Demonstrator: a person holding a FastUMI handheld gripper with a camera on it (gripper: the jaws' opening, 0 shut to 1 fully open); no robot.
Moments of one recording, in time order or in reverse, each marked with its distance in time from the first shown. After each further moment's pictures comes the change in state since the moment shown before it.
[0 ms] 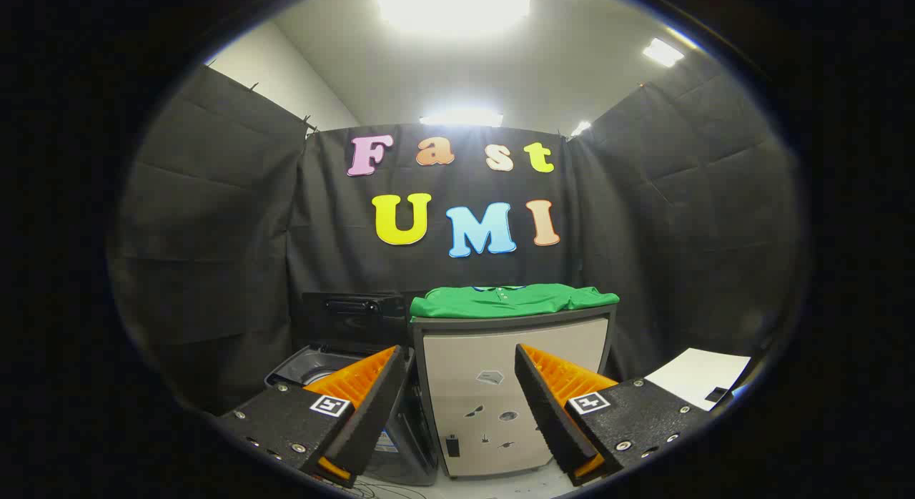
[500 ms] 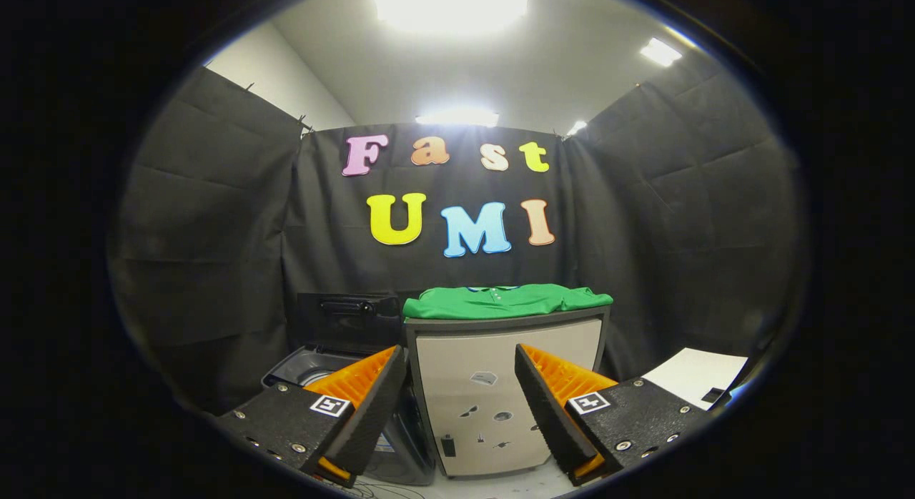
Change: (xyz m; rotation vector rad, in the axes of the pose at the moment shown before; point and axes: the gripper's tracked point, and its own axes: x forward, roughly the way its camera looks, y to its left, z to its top) arm 0.000 -0.006 0.008 0.002 0.000 -0.010
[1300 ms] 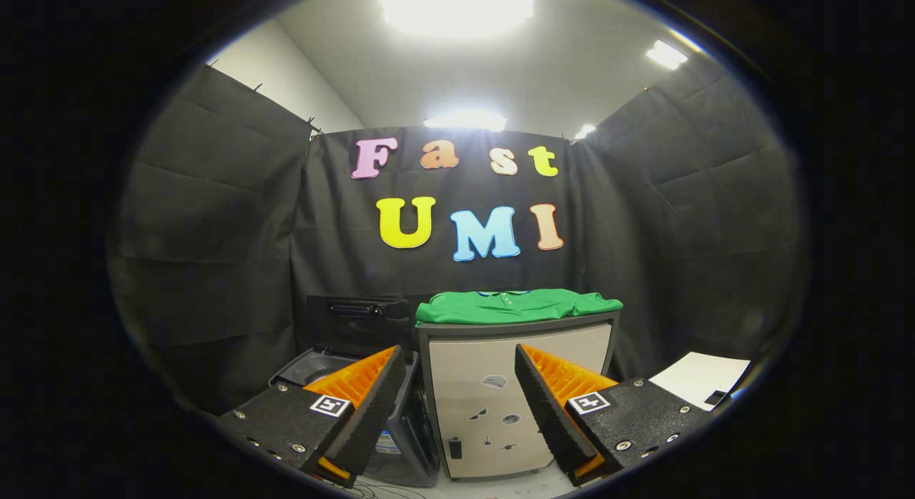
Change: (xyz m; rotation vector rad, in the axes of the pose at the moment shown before) arm -0.005 0.011 0.010 -0.009 -0.015 0.025
